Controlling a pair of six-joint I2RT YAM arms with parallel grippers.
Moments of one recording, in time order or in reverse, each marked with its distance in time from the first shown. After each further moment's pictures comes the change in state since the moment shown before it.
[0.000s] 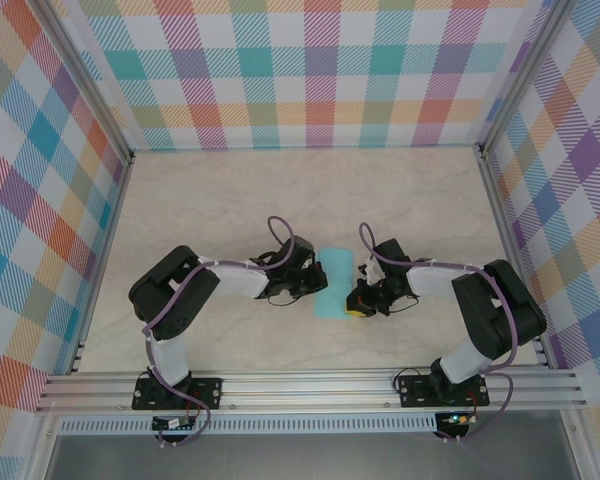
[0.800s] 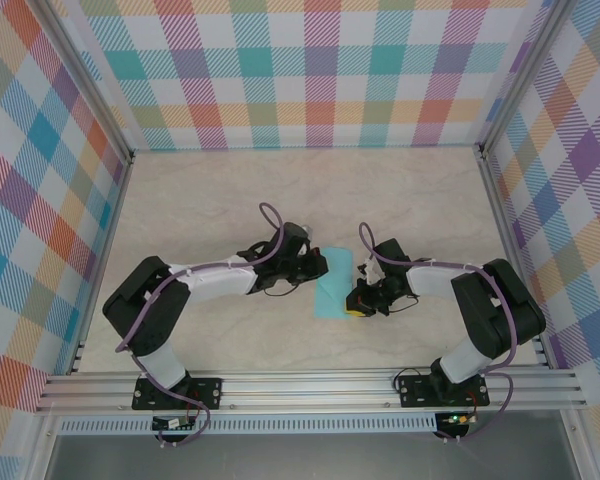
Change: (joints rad) left arm -0.016 -0.150 0.038 -0.075 -0.008 0.026; right arm 0.000 0.005 0.002 0.003 -0.008 -0.008
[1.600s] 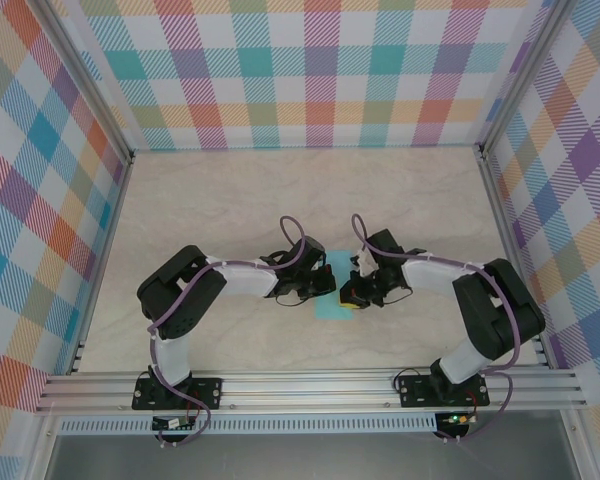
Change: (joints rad) left arm -0.050 0.187 0.043 0.003 0.019 -0.015; right arm 0.043 0.010 0.111 -0.071 0.013 -0.006
